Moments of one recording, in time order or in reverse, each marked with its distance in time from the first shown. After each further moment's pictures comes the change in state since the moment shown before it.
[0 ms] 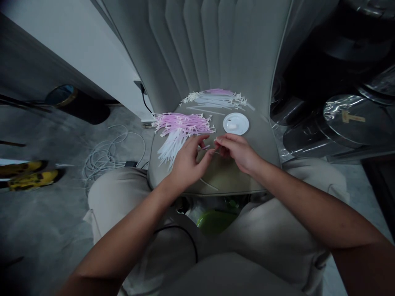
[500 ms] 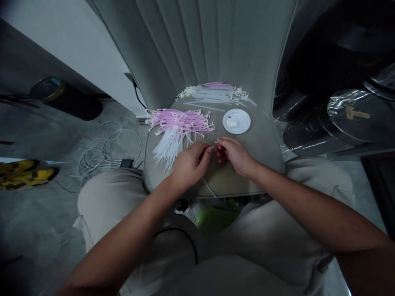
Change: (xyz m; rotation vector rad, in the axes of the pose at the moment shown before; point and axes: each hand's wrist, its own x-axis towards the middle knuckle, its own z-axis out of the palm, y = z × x) left_hand 0.003 -0.011 0.012 0.104 -0.178 -0.057; right_hand 0.011 0.020 0.002 0.000 -0.022 0.072
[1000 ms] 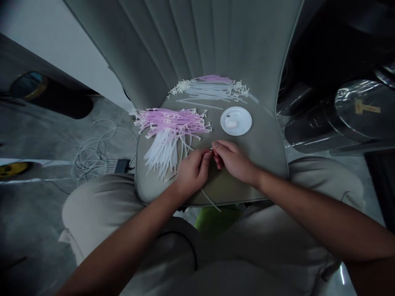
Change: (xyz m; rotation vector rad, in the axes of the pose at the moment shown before) left_hand 0.000 -0.014 0.035 -0.111 0.097 0.013; right_hand 0.006 0.004 -0.004 -0.232 -0.033 -0.061
